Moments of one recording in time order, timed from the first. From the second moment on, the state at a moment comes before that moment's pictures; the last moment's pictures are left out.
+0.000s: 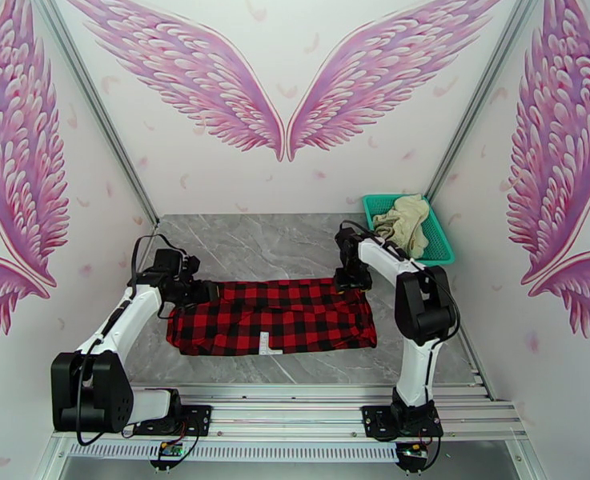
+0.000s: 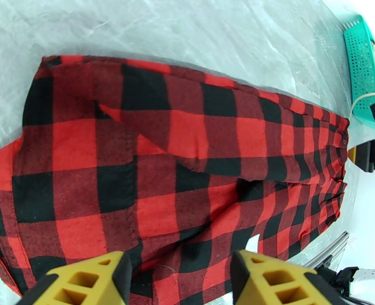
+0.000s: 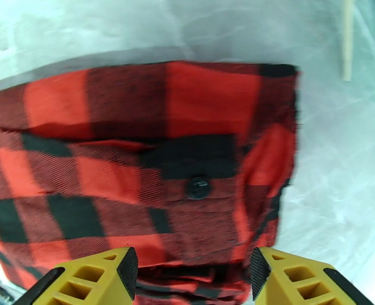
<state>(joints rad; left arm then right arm) -0.02 1.35 0.98 -0.77 0.42 -0.27 0.25 1.99 1.56 -1.13 0.11 0.21</state>
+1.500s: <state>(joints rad) -0.13 1.53 1.14 -0.66 0.07 -0.50 0.28 1.89 1.49 -0.98 0.10 0.37</state>
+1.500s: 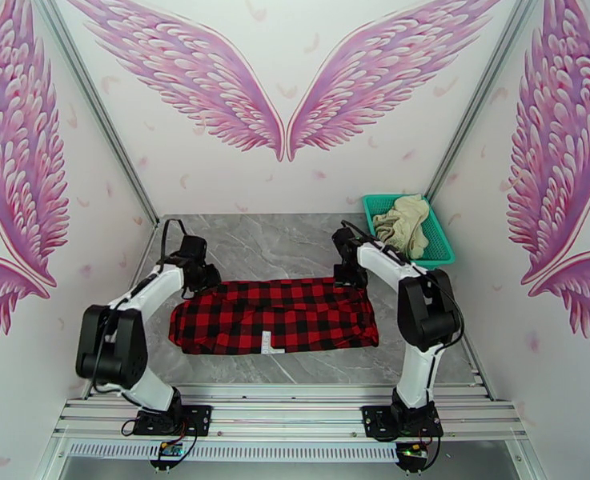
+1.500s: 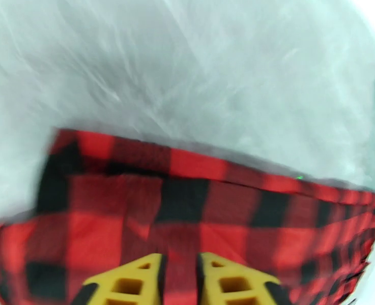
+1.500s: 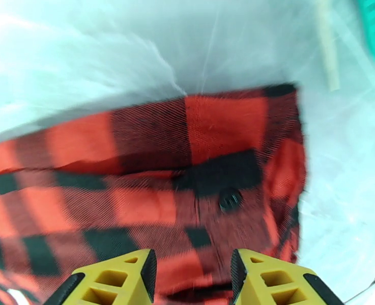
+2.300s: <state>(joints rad) -0.01 1.74 1.02 -0.73 0.01 -0.76 0.33 1.78 1.40 -0.93 -0.02 0.37</state>
